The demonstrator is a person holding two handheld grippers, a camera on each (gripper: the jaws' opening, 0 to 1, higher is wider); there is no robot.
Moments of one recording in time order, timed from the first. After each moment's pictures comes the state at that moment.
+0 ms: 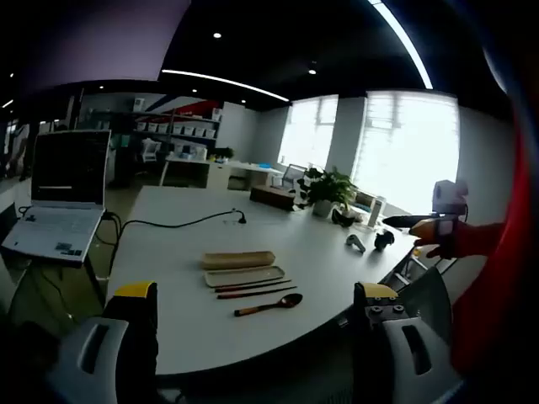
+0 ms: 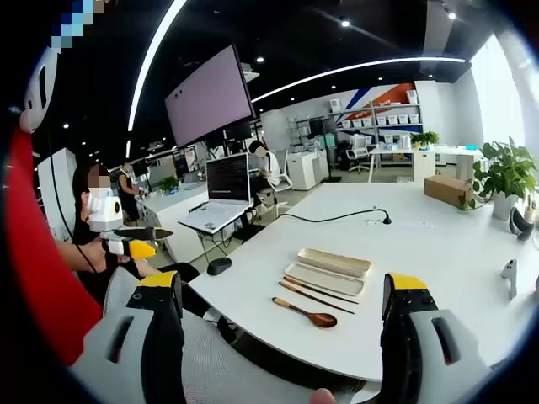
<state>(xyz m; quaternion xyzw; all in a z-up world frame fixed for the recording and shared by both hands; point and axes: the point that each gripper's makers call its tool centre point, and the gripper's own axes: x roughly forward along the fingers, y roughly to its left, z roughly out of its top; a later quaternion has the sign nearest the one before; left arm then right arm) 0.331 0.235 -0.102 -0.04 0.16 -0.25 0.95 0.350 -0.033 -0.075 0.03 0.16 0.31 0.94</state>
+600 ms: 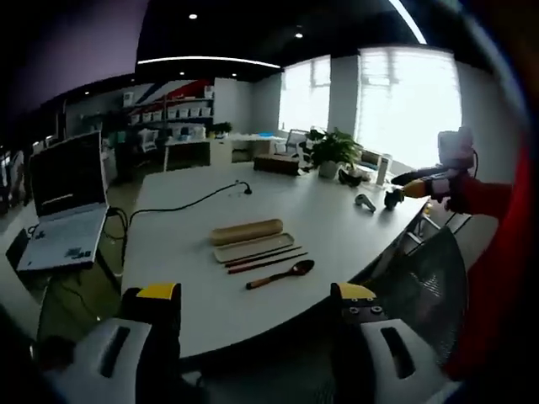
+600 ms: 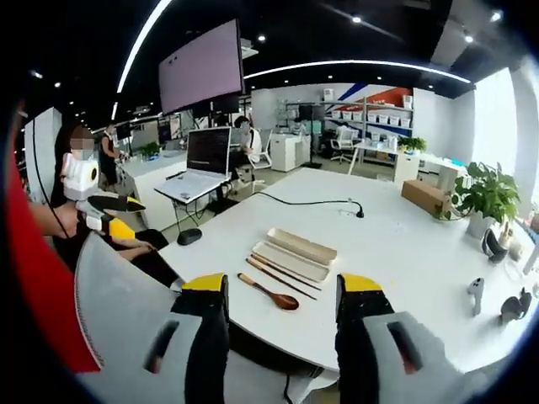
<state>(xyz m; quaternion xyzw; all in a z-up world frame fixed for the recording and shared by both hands) 0.321 0.228 -0.126 0.03 0.23 -0.23 0.95 0.352 -0.061 -0.092 -0.06 0.21 0.27 0.94</state>
